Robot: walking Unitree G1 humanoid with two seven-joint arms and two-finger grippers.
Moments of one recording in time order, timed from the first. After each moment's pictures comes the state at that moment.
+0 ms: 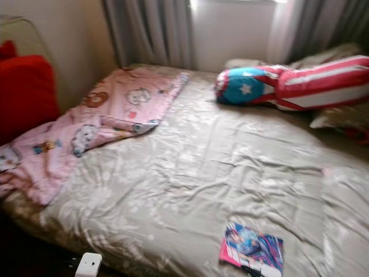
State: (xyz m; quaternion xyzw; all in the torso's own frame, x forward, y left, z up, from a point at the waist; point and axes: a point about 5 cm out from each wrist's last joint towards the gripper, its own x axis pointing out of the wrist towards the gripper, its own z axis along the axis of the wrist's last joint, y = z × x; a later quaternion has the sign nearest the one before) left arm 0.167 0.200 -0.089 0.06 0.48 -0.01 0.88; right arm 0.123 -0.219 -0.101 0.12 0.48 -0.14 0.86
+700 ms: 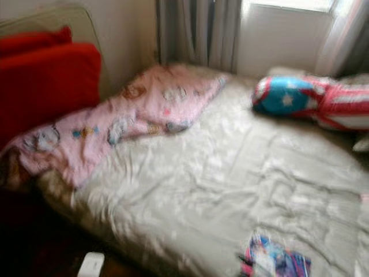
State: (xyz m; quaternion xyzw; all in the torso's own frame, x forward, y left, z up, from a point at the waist) left arm 0.176 0.204 -0.085 0.06 0.47 0.00 0.88; right arm 0.151 -0.198 -0.095 0.13 0.46 -0.09 0.87
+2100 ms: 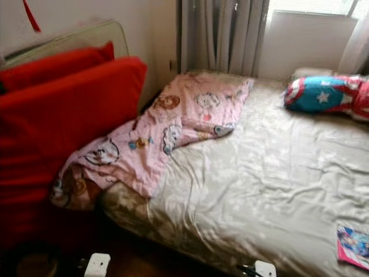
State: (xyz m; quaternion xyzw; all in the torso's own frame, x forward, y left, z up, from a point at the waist) left arm 0.179 0.192 -0.086 0.04 0.47 0.00 0.88; right arm 0.146 -0.211 -0.096 0.08 0.48 -0.09 0.87
